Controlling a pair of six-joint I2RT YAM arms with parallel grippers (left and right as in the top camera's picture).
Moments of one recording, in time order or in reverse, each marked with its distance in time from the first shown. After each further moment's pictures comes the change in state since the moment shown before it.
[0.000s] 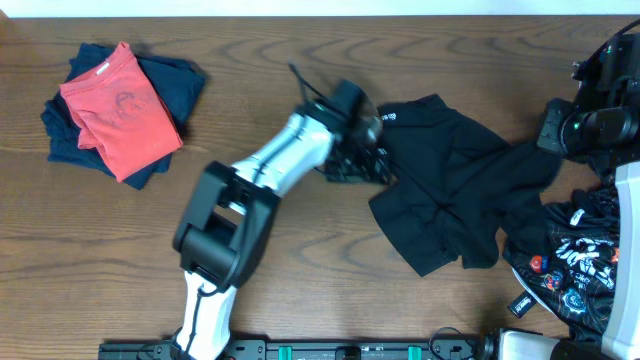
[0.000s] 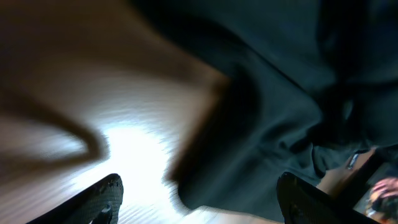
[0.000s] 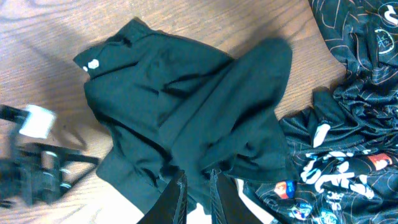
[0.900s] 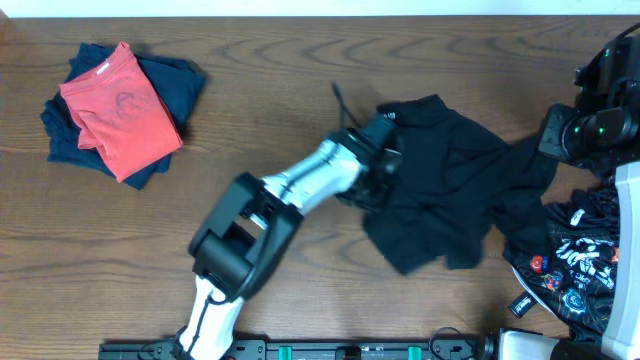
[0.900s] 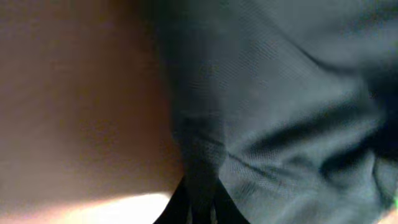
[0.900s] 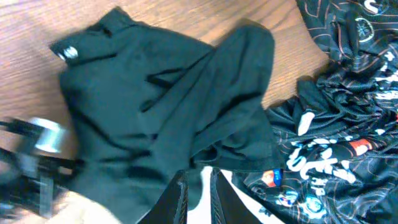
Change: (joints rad) left arm -0.048 0.003 -0.023 -0.079 -0.253 0.088; right arm 0.000 0.000 0.000 -0.040 0.058 0.000
